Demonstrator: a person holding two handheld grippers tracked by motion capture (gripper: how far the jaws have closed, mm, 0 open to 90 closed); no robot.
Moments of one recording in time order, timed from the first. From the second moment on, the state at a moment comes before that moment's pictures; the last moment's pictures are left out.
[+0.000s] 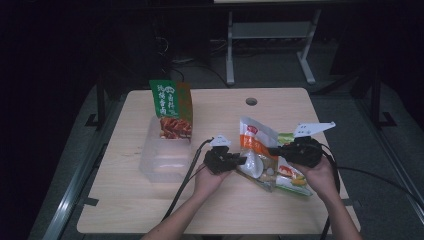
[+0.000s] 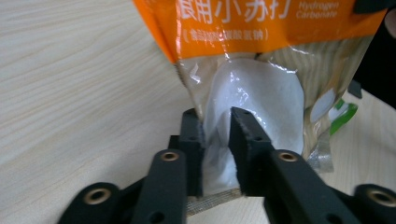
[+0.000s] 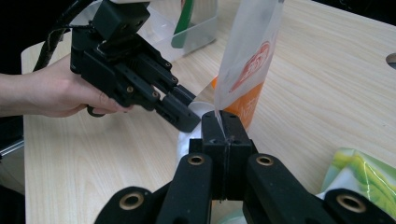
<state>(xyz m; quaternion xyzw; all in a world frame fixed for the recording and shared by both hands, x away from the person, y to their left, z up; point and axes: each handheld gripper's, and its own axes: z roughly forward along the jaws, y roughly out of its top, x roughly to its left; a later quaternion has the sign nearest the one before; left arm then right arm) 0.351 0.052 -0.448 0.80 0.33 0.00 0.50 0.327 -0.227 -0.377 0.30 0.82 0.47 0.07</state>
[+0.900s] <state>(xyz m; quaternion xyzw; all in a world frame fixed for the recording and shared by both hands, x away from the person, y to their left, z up) 0.317 0.059 -0.448 0.81 0.31 0.09 0.49 0.348 -0.207 -0.404 0.35 0.83 0.44 -0.01</state>
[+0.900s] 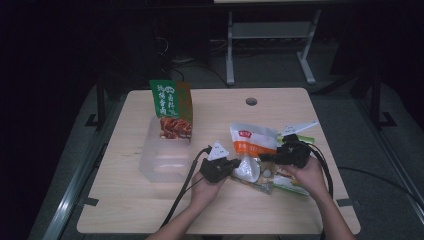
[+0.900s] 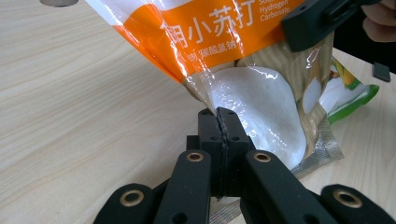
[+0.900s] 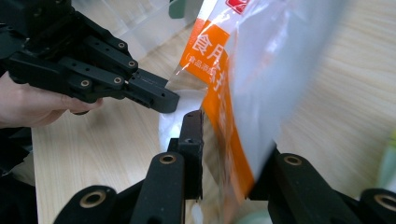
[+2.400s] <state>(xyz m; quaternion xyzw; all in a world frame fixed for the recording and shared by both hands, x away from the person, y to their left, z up) 0.270 0.113 -0.434 0.85 0.25 0.08 0.46 0.335 -0.168 -0.373 0.30 0.83 0.46 0.06</state>
